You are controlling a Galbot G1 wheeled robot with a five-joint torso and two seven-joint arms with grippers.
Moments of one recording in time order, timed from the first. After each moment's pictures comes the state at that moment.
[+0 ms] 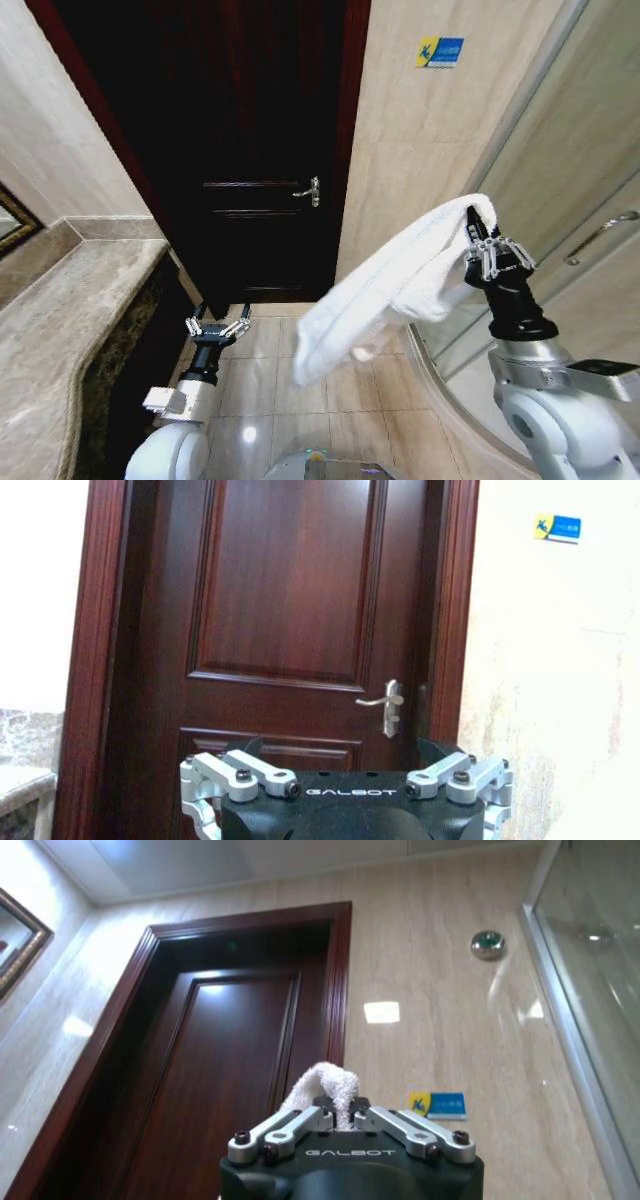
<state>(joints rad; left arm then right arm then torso) 1.78 -1.58 -0.70 -2.35 -0.21 -0.08 0.18 -1.48 1.05 0.75 2.50 0.53 0.23 0.00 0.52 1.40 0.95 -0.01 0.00</state>
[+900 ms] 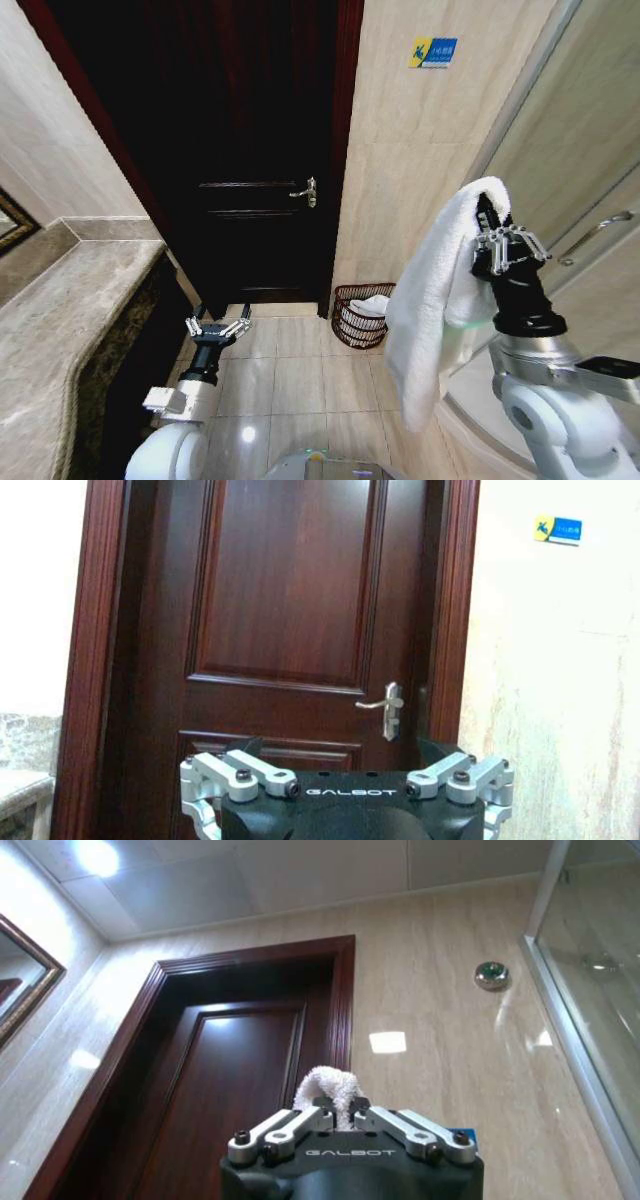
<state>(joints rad) 1.78 -1.58 -0.70 -2.35 -0.21 -0.08 0.18 -1.44 1.07 0.74 2.50 0.54 0.27 -0.04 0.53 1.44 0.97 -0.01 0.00</state>
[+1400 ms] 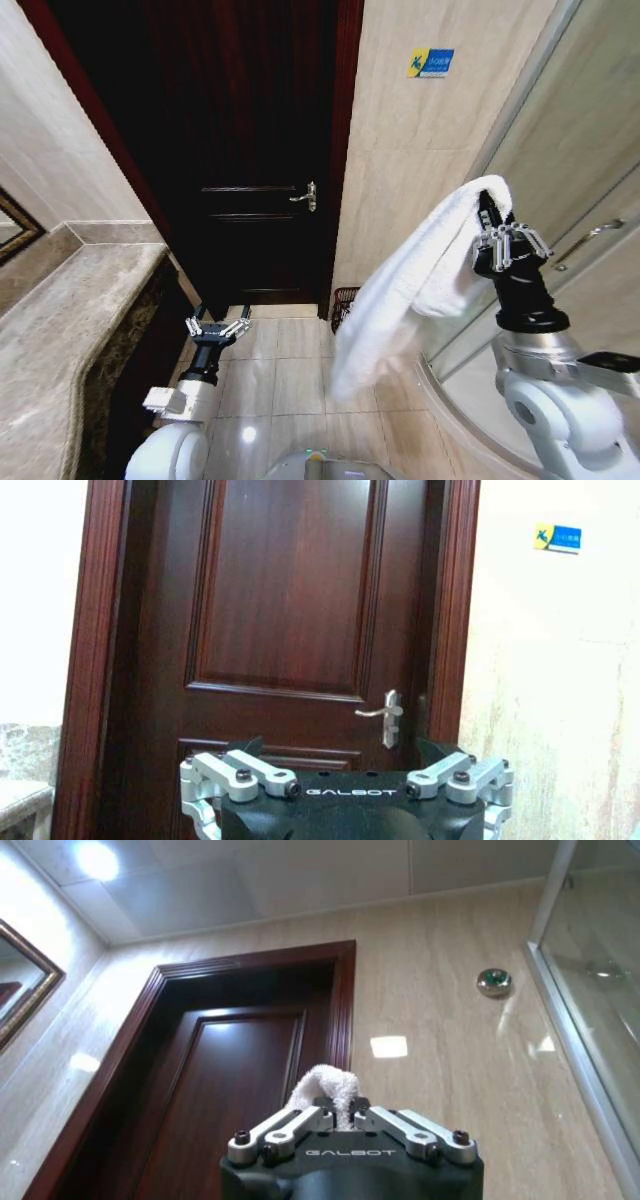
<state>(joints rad) 1.78 -1.58 -0.70 -2.35 -0.21 -0.08 0.18 -1.44 1.06 0.75 2.48 0.56 0.29 -0.04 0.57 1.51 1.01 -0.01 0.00</state>
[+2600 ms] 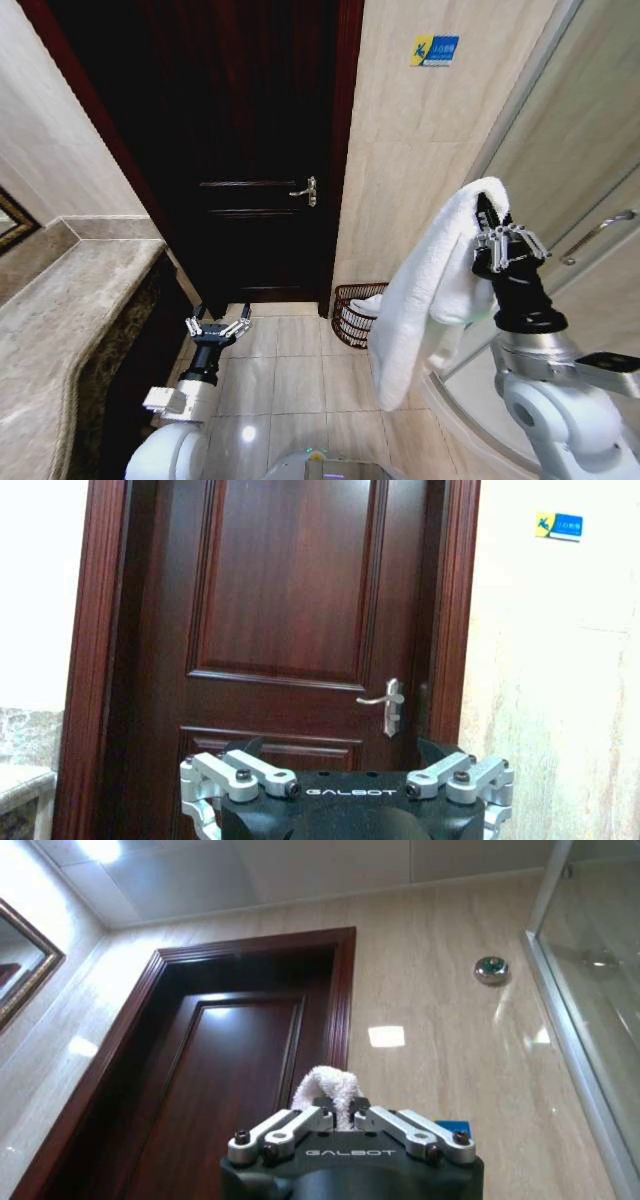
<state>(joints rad) 1.78 -1.58 -0.70 -2.35 -0.21 -0.08 0.18 -1.43 1.05 0.76 2.48 0.55 0.25 -0.02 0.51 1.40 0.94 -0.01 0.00</state>
